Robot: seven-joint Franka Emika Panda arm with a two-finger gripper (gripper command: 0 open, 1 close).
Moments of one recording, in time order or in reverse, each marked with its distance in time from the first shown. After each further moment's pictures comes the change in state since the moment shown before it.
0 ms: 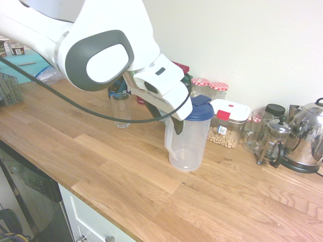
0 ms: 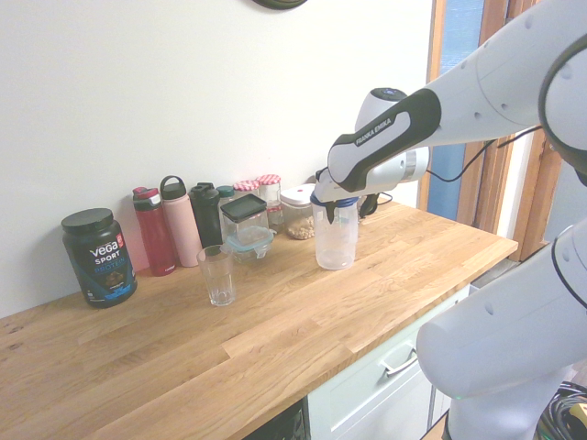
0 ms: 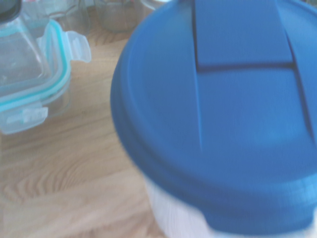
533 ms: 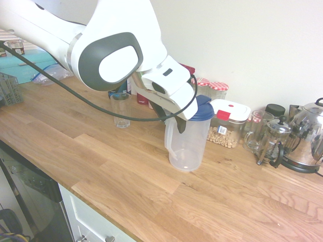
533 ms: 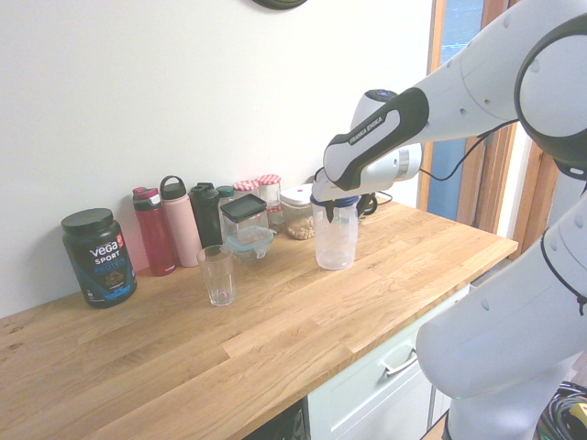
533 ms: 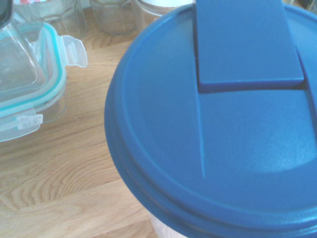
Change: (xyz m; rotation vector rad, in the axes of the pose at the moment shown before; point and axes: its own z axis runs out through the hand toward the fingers) arm 0.003 -0.002 0.006 -0.006 -0.006 0.001
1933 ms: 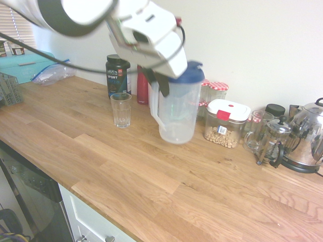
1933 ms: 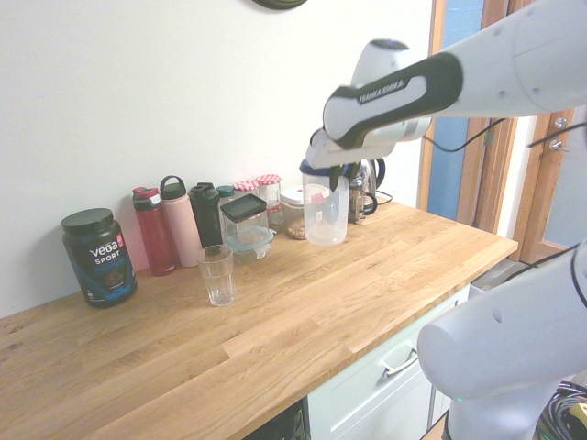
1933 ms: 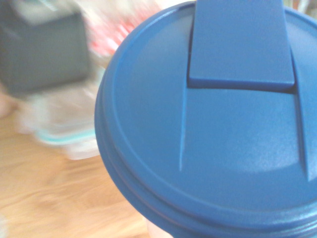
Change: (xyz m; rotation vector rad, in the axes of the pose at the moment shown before) arm -0.011 -0.027 -0.127 0.072 0.019 -0.080
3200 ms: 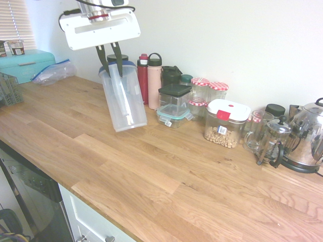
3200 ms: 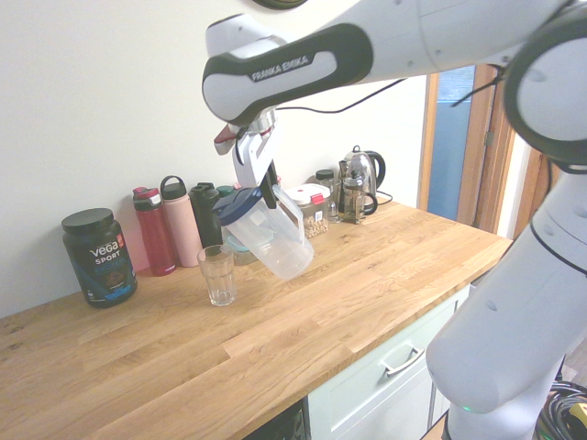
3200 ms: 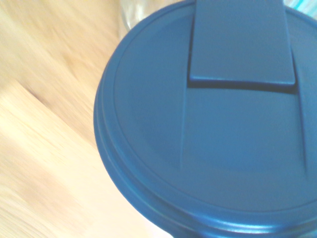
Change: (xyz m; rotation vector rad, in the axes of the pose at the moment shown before) arm -0.109 -0.179 0.044 -0.387 -0.334 -1.029
